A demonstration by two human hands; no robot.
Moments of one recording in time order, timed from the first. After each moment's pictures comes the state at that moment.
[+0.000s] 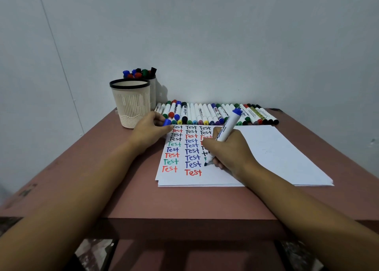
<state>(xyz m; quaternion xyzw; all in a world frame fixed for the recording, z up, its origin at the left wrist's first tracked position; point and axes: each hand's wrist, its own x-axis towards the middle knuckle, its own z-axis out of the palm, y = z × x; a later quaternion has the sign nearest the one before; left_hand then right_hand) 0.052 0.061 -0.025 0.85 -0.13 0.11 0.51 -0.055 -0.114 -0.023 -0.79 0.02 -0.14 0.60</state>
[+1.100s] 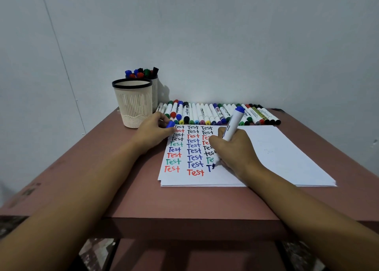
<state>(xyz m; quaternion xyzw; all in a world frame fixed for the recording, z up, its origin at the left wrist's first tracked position) 0.050 0.062 -0.025 0.87 -0.14 0.10 0.45 -0.054 -0.115 -0.024 -0.78 0.04 -0.18 0.60</state>
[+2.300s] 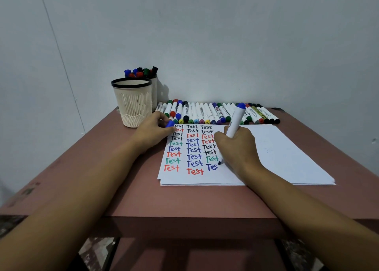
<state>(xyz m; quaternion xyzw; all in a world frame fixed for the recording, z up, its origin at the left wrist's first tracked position) 0.051 0.062 -0.026 0.88 -0.14 0.09 0.46 -0.059 -0.112 -0.018 -0.79 0.09 -0.24 0.56</state>
